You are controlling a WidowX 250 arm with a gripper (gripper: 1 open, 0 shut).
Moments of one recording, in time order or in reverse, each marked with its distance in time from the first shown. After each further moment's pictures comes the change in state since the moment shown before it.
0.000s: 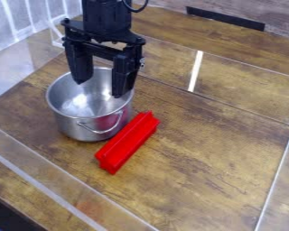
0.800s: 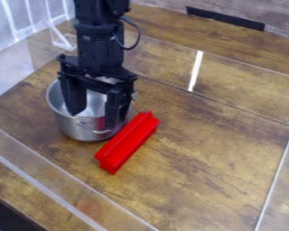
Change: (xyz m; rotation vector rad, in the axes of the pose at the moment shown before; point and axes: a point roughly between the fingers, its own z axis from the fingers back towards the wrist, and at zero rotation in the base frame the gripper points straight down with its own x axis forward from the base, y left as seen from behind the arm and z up) arm -0.011 -0.001 -0.038 -0.034 0.066 0.020
